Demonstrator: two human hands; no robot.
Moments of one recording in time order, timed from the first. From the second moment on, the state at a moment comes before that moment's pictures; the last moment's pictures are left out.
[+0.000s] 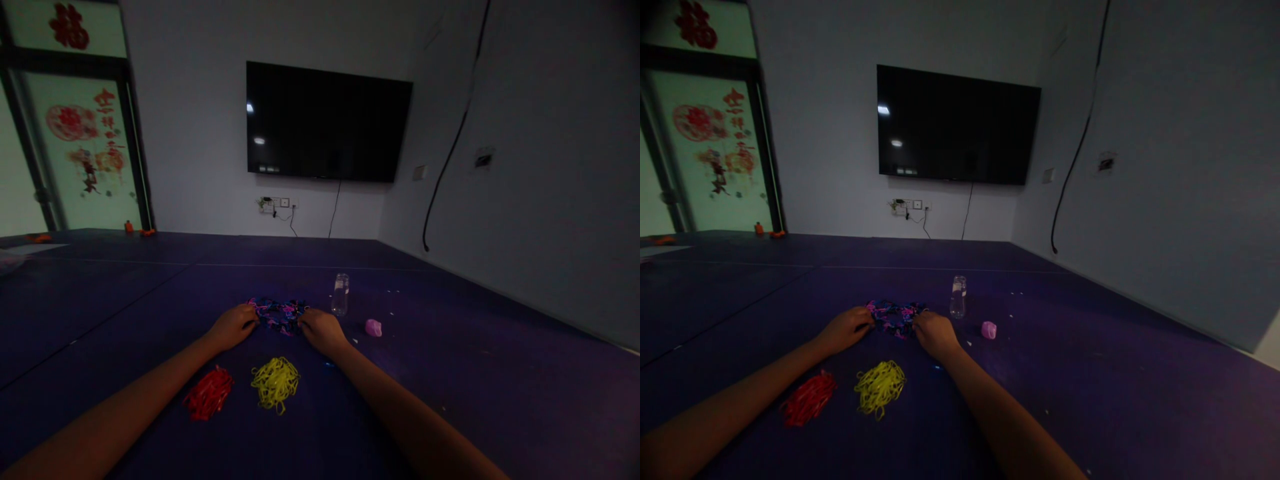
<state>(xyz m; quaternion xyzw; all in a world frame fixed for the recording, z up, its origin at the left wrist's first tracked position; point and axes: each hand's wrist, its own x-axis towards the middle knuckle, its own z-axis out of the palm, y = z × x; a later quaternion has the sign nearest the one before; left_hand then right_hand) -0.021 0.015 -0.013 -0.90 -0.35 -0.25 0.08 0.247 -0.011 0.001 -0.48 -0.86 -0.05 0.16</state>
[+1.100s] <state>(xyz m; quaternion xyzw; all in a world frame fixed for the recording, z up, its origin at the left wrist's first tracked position) -0.020 0.014 -0.011 -0.90 -0.35 -0.25 0.08 0.248 -0.010 0.003 -0.56 -0.81 -0.07 0.15</state>
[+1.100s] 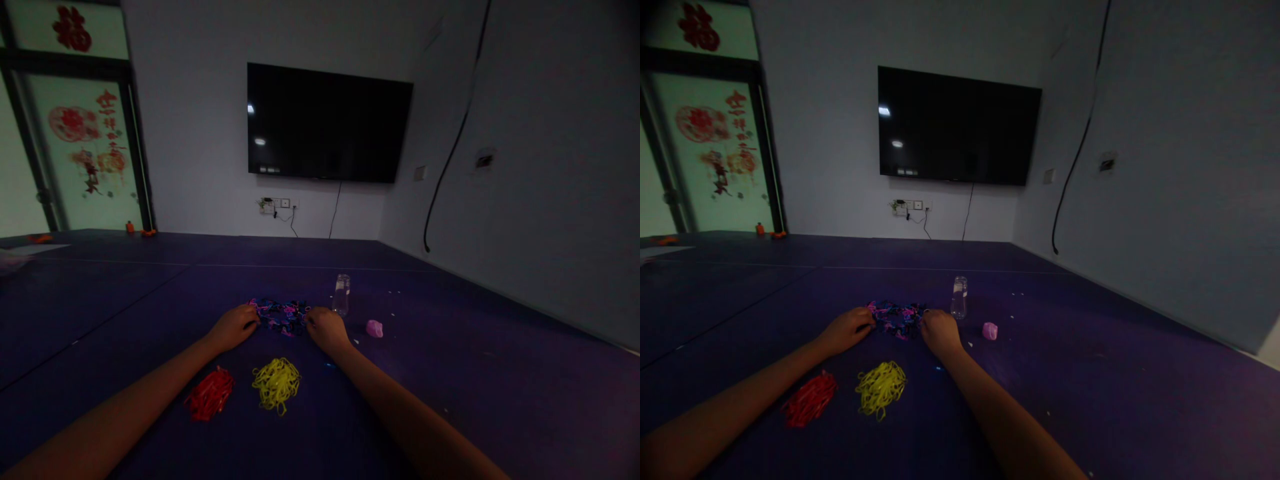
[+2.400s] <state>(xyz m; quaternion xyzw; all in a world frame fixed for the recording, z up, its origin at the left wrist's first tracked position) -0.021 0.013 -0.013 -0.89 -0.36 -0.26 0.09 0.244 -0.016 0.005 -0.49 -0.85 -0.06 0.18</state>
